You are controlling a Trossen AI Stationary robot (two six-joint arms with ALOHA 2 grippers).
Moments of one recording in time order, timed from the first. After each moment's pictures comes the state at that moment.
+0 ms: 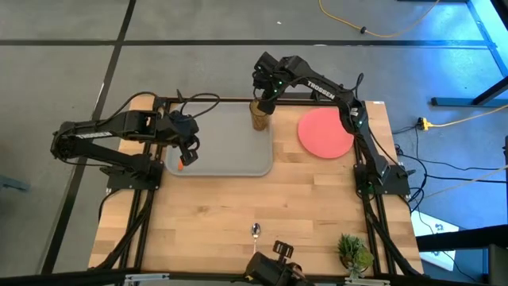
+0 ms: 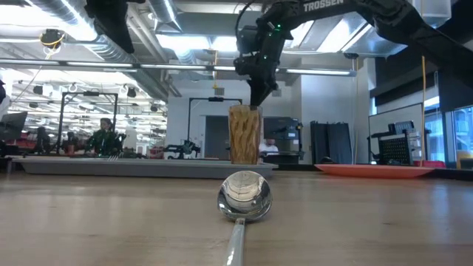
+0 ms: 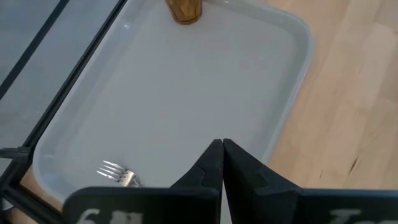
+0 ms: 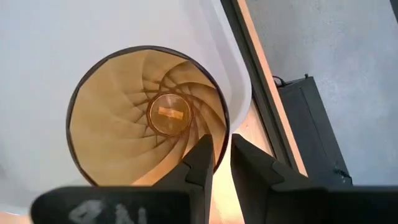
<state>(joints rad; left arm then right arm) 0.10 1.00 1.13 -1.09 -0.27 -0.30 -0.57 2.26 2.36 -1.28 -0.01 -0.21</state>
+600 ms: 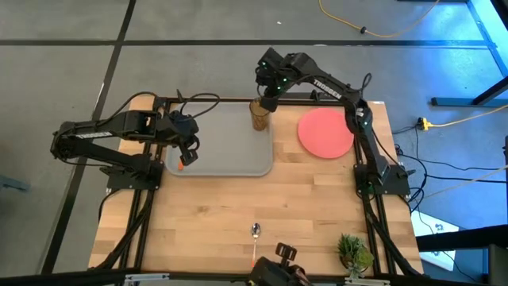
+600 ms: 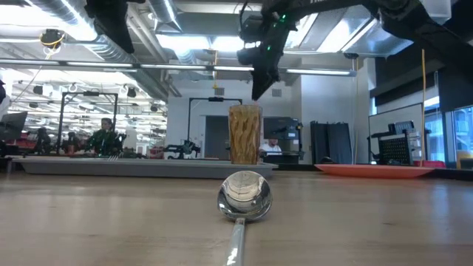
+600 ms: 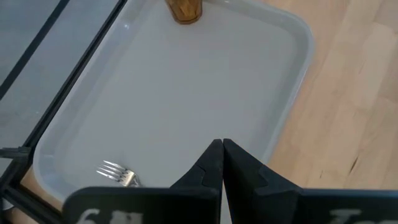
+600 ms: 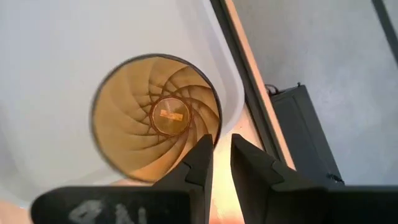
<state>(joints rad) 0.10 1.00 1.13 -1.09 -0.27 -0.30 -0.57 2.20 2.36 -1.29 -0.01 -0.22</state>
